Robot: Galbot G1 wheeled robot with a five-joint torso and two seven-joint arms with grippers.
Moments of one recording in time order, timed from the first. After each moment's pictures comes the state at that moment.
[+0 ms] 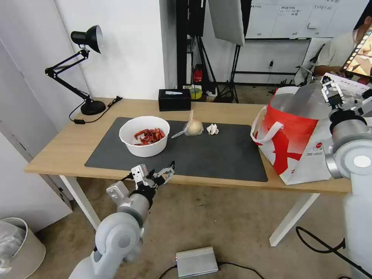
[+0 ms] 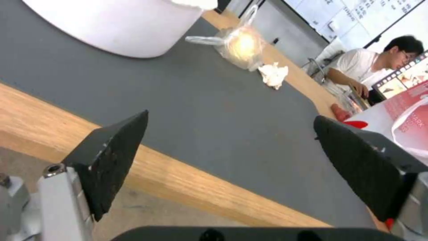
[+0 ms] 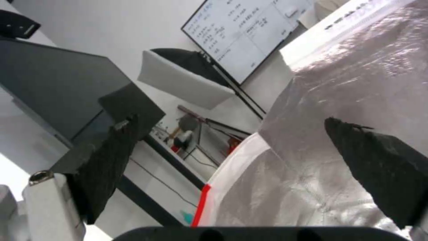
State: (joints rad) left arm 1.25 -1.22 -0.23 -2.21 -1.02 0.34 -0.53; right arm -0.84 1.11 0.74 2.02 1.26 -0.25 0.60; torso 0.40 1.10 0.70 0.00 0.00
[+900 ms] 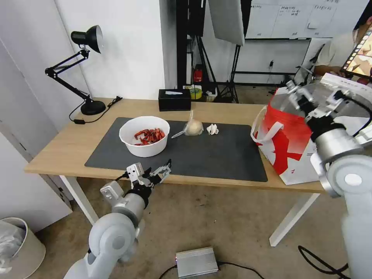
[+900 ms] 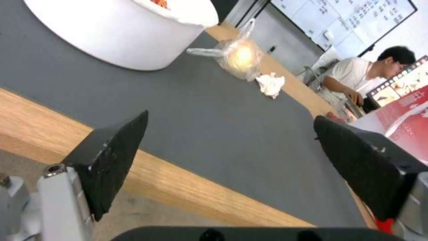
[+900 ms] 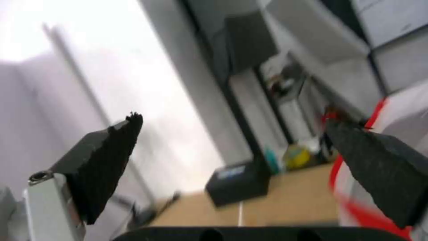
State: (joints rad) left arm 1.29 -1.21 -0.27 -2.23 -1.02 0.32 -0.50; right arm -1.01 1.07 0.72 2.15 1.19 -0.43 0.08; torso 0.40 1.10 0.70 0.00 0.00
